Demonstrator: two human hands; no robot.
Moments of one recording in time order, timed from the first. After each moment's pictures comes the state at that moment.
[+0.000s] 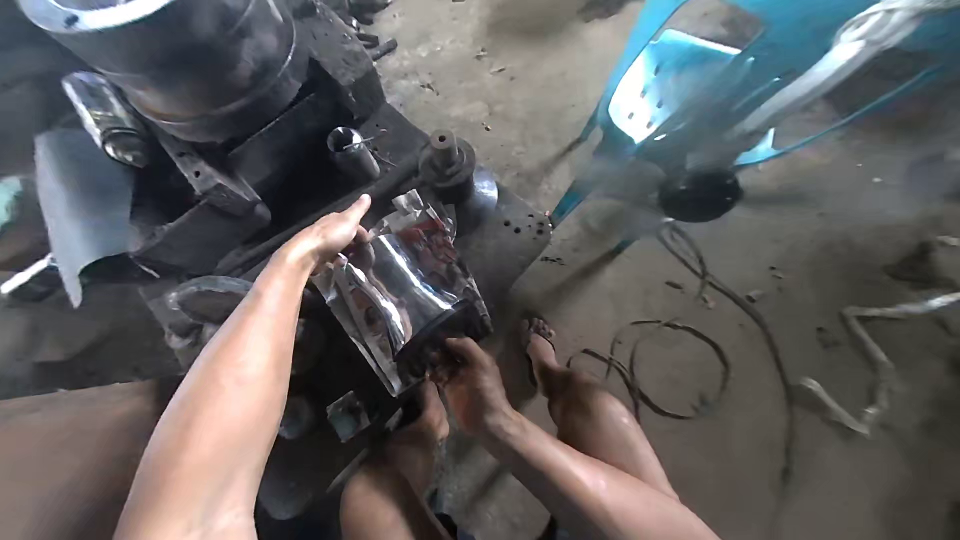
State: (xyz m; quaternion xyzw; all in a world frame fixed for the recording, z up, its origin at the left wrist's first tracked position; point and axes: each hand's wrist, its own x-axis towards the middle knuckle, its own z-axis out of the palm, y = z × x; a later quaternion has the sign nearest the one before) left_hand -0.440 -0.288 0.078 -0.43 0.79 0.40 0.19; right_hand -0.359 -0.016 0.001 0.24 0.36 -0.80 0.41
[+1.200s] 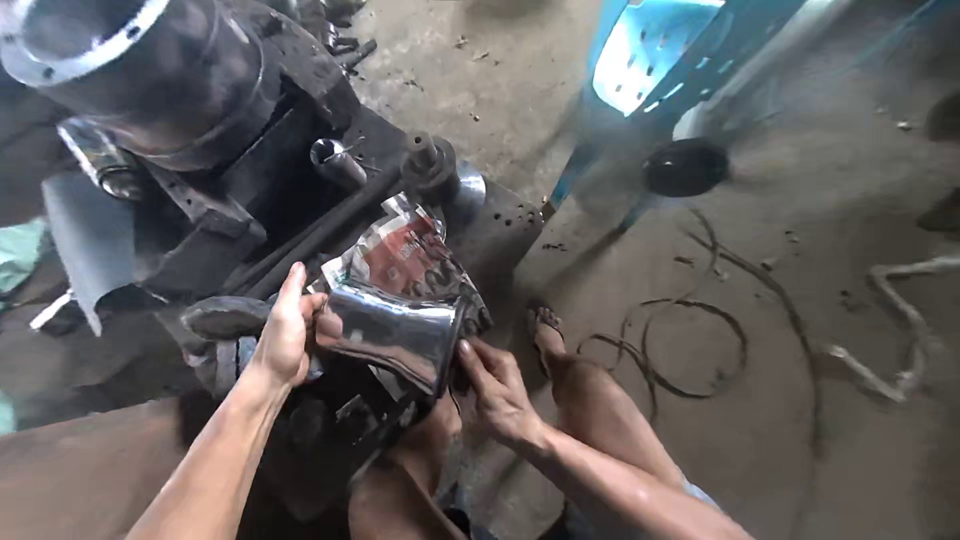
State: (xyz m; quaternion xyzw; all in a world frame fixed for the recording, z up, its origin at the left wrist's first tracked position) left_hand -0.326 -0.223 0.109 -0.41 0.71 0.57 0.00; right_hand -0.365 0.031 0.012 -0.13 0.56 -0.76 0.30
